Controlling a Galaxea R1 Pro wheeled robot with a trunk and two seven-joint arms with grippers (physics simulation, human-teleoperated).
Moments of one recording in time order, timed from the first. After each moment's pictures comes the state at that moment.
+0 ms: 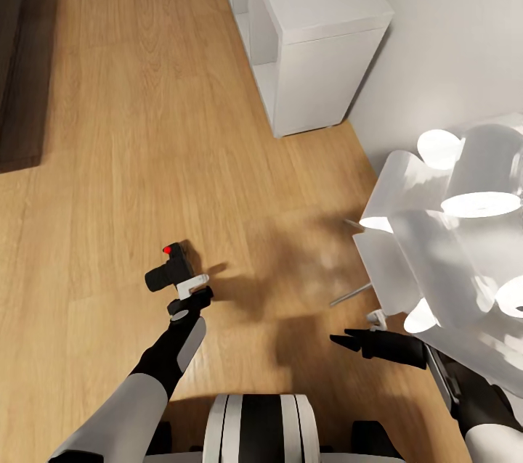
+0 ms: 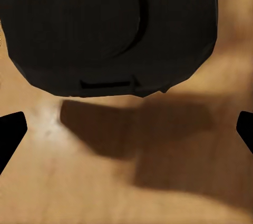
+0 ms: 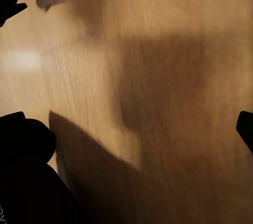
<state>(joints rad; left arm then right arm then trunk) -0.71 -0.14 -0.05 -0.67 0.29 0.06 0.43 -0.51 -0.19 -0.24 -0.92 0.10 0.54 1.20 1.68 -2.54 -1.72</state>
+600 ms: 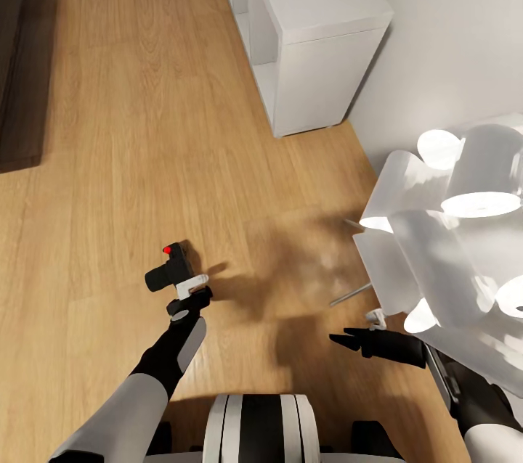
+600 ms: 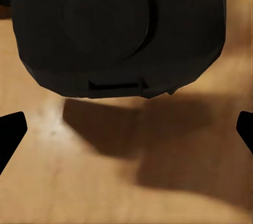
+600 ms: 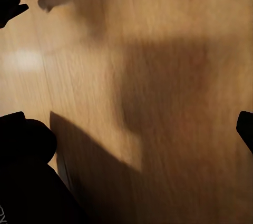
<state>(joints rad) -0.71 -0.14 -0.05 -0.67 0.29 0.06 0.44 -0.51 -0.19 -0.24 -0.93 0.10 0.54 1.20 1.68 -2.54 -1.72</state>
